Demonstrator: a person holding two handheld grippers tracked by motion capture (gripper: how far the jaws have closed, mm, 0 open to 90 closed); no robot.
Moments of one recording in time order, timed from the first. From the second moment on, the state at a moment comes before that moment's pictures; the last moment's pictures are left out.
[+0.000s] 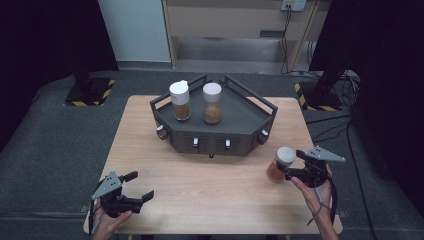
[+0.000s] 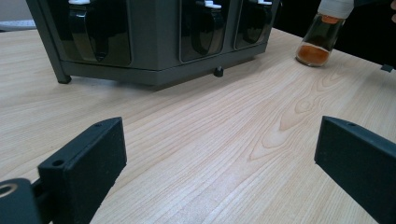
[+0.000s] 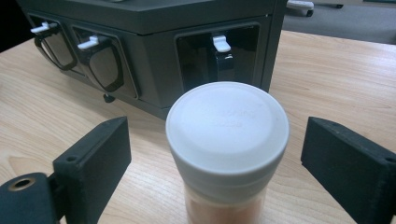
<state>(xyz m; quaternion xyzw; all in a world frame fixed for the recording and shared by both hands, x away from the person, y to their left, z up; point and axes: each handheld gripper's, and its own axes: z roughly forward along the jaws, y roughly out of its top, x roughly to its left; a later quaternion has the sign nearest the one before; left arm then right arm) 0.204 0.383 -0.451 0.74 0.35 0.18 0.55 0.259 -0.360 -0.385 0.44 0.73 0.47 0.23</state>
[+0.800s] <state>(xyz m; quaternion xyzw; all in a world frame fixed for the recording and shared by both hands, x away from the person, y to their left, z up) 0.205 0.383 -0.452 0.74 0.35 0.17 0.55 0.275 -0.353 -0.393 0.44 0.74 0.46 0.23</state>
